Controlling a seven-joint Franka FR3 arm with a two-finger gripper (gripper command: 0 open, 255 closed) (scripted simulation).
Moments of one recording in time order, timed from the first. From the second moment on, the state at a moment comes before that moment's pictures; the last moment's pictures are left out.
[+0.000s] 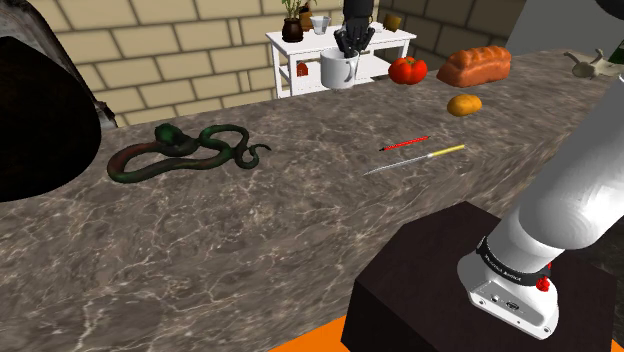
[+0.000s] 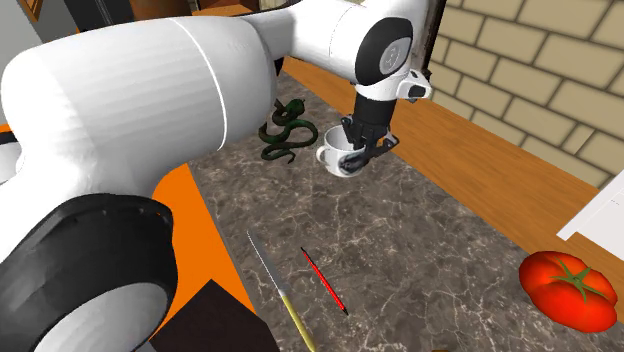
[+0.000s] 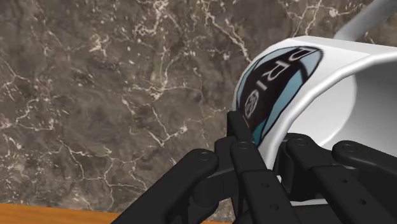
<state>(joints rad) -0.08 0.00 -0.04 -1.68 0.05 1.67 0.01</state>
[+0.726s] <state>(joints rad) -0.19 -0.17 -0.17 -1.88 0.02 1.69 -0.22</state>
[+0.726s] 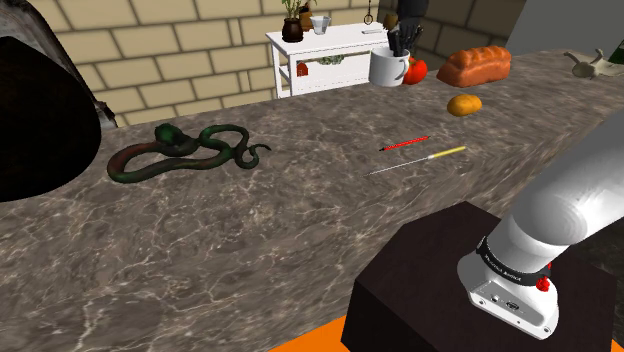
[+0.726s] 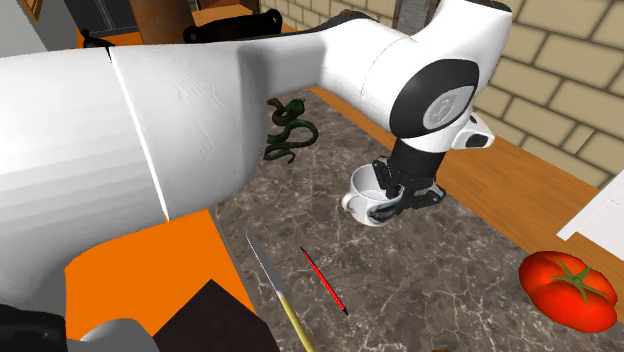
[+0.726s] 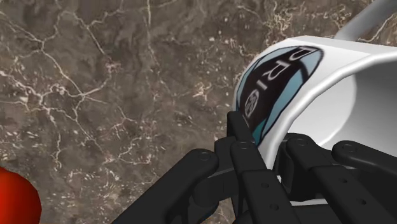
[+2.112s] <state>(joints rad) -0.40 -0.16 -0.48 -1.83 -0.04 1.65 -0.73</state>
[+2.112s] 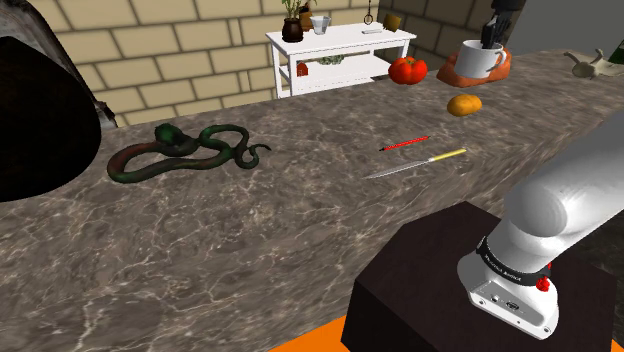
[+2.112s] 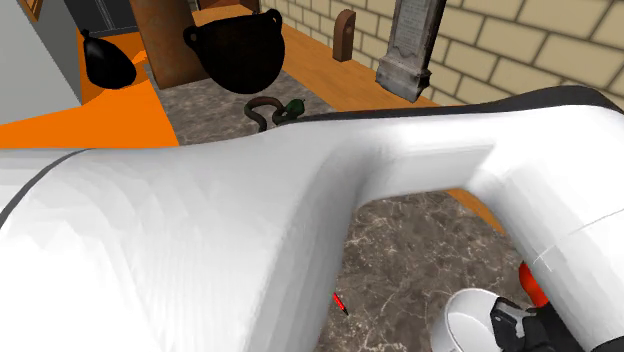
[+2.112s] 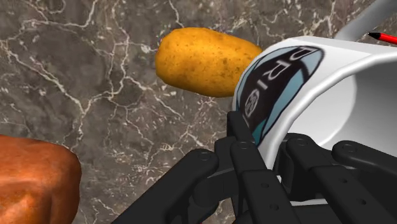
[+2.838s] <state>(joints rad) -0.53 0.06 -0.66 -1.61 0.06 1.61 -1.05</state>
